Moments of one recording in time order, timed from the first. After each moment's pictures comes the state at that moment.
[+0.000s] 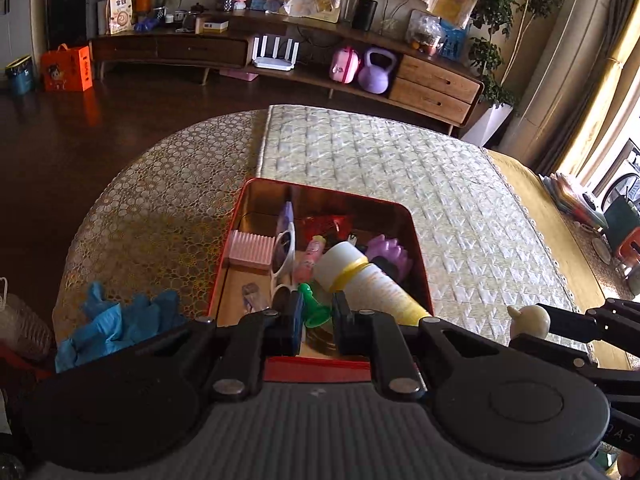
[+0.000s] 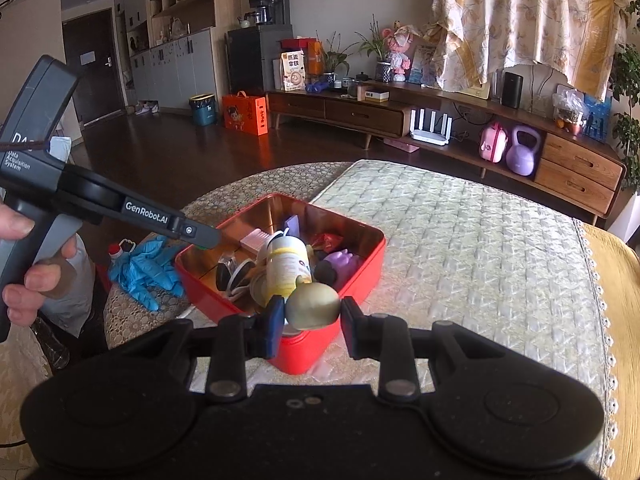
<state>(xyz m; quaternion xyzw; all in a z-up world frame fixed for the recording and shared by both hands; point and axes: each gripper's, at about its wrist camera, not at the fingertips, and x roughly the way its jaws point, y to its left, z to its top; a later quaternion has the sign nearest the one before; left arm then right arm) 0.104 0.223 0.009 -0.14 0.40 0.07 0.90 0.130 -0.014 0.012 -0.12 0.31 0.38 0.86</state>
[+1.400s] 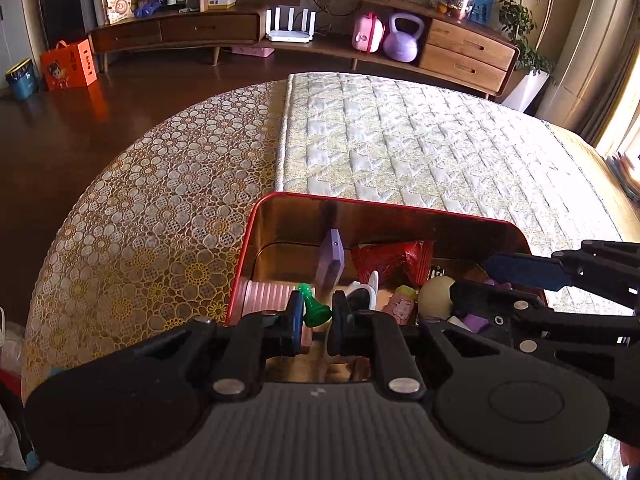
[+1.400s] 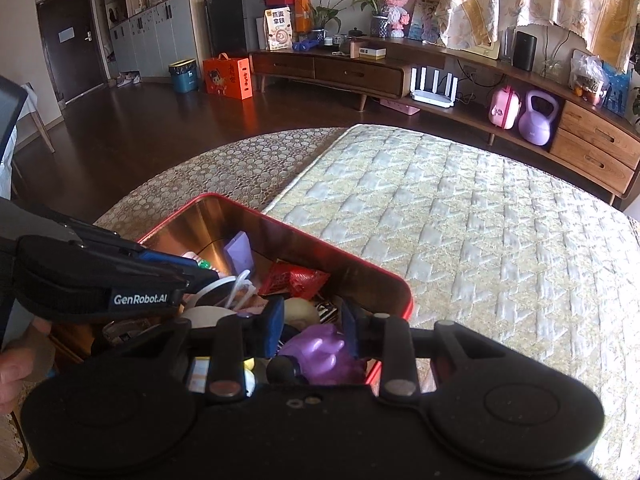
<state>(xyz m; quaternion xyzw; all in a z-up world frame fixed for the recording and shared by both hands) 0.218 0.254 -0.063 -0.10 0.44 0.09 0.89 0.255 0.076 -0.050 -0.13 0.36 0.36 0.85</state>
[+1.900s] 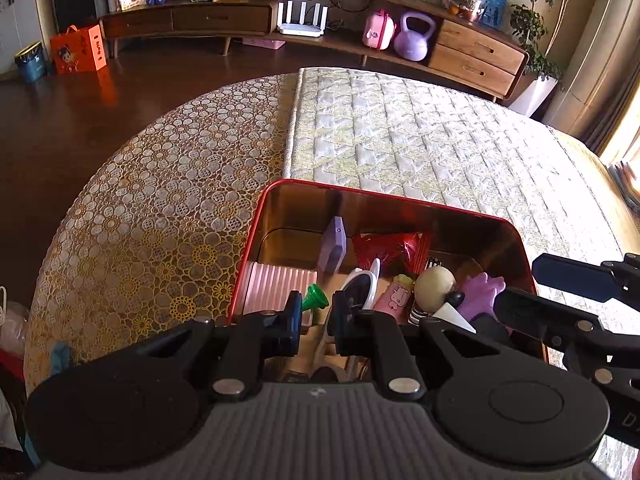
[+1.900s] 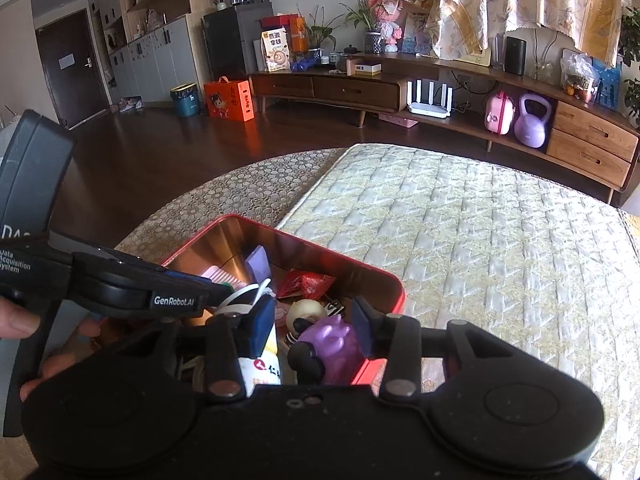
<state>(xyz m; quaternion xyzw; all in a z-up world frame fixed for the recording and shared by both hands) 0.207 0.253 -0.055 -0.12 0.45 0.10 0.88 0.231 0.051 -0.024 -0.09 0.35 0.37 0.86</state>
